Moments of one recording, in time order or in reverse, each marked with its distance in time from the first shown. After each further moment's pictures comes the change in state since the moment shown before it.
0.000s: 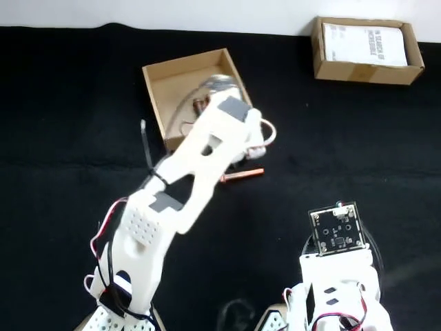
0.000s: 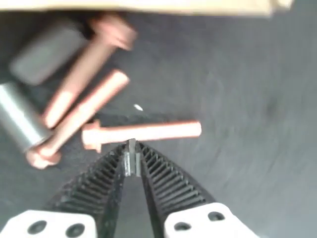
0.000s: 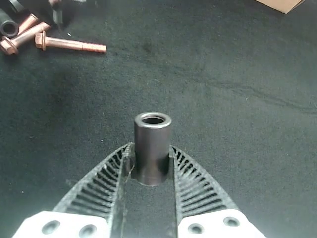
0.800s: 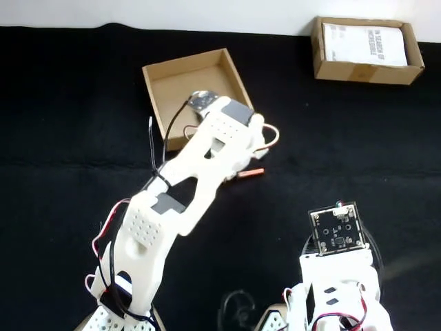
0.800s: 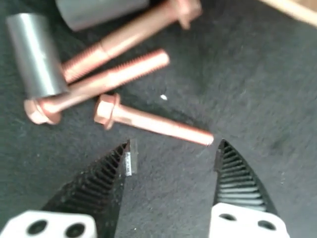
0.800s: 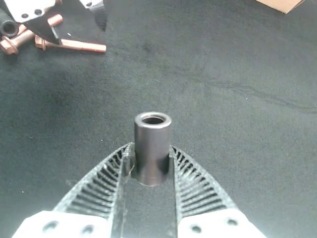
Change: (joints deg) left arm 1.2 0.1 3.4 2.4 15.0; right arm 0.0 0.0 0.0 0.0 0.0
